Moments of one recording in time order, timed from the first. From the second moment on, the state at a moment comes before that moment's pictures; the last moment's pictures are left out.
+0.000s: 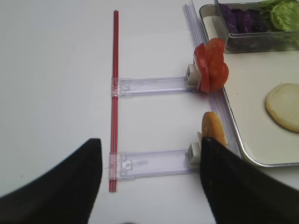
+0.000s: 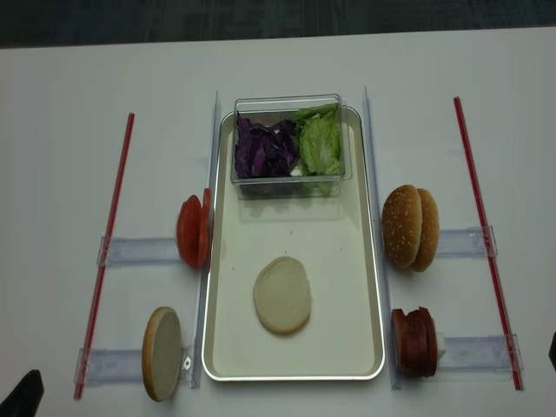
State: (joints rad) left arm -0.03 -0.02 -0.50 -0.03 1.18 -0.03; right arm -0.08 -0.02 -0.49 0.23 1.12 -0.11
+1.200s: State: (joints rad) left arm -0.03 -0.02 -0.50 -0.03 1.18 -0.03; right arm -0.08 0.20 -0.65 0.23 1.12 -0.16
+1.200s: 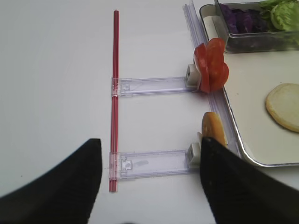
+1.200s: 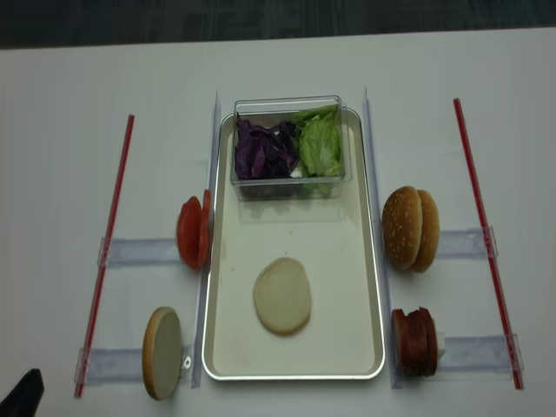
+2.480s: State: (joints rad) left arm -0.03 -0.02 -0.50 -0.03 1.18 -0.03; right arm 0.20 0.96 -1.07 0.20 1.22 -0.13
